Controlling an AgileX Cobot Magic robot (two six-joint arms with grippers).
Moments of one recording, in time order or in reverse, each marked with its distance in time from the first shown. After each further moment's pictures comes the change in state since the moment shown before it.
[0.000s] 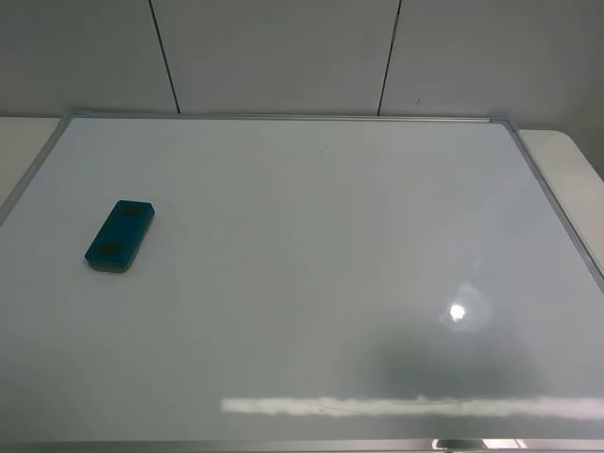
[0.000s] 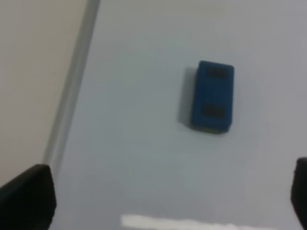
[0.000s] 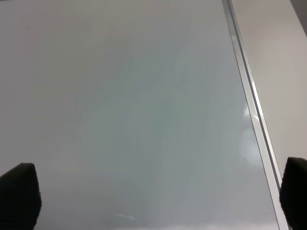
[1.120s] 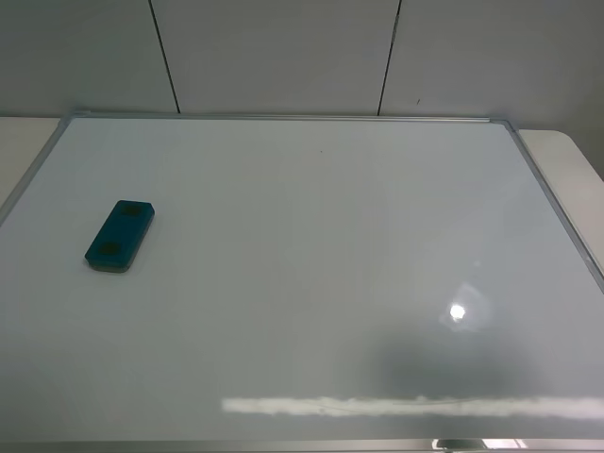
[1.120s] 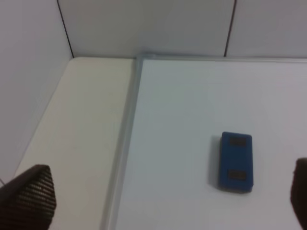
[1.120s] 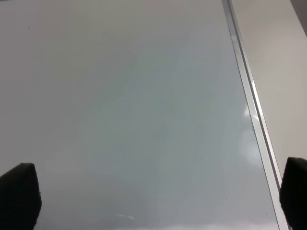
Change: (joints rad) left arm -0.114 0.149 -0.380 0.161 0.107 0.017; right arm 0.000 0.000 0.000 0.000 0.000 0.000
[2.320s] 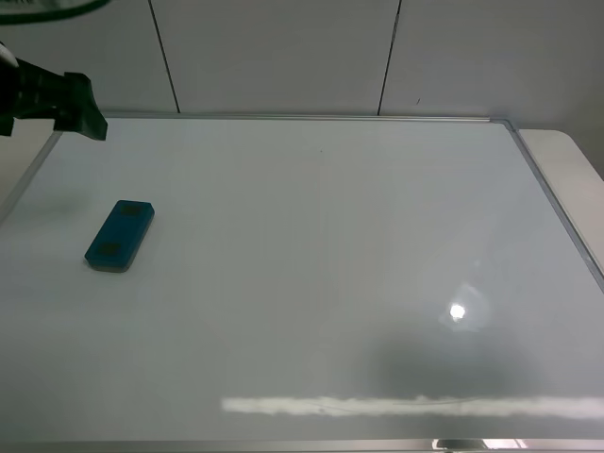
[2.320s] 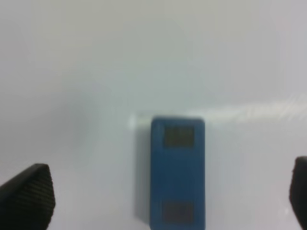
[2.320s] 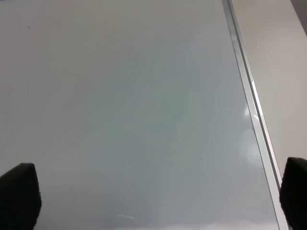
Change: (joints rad) left arm -0.014 1.122 -0.058 -0.156 -0.541 0.007; right arm 0.000 0.000 0.000 0.000 0.000 0.000
